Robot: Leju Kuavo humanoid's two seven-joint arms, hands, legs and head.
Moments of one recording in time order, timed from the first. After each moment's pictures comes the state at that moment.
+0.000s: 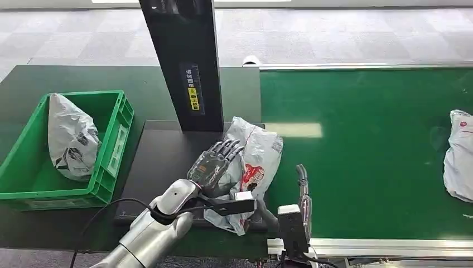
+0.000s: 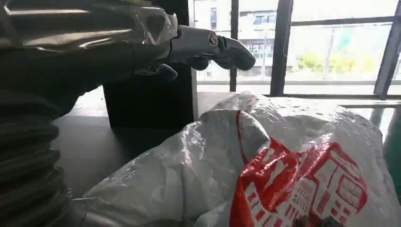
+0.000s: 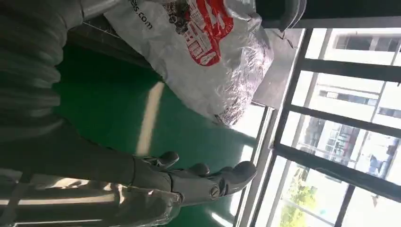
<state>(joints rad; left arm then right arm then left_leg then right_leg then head) -0.50 -0.10 -0.65 -0.86 -1.31 0.15 -0.16 0.09 0.20 0.37 -1.29 0.32 -0.57 -0.53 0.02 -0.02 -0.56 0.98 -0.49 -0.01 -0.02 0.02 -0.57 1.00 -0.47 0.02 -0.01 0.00</state>
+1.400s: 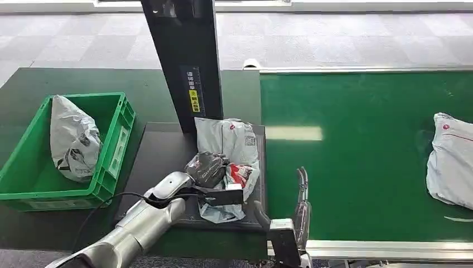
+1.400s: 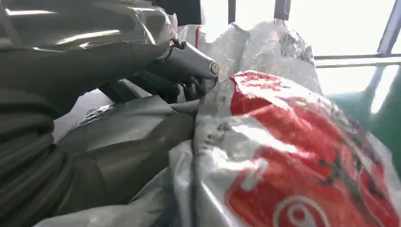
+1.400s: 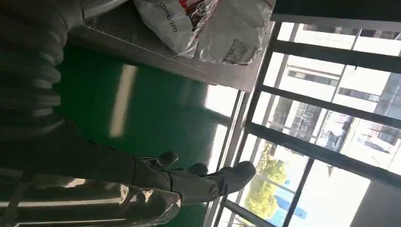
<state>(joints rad) -0.61 -0.05 -0.67 -0.66 -1.07 0.17 -0.26 0.09 0.22 0.40 -1.23 0.33 -0.70 -0.68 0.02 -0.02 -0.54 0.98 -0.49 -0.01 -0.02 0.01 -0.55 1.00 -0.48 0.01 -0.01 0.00</state>
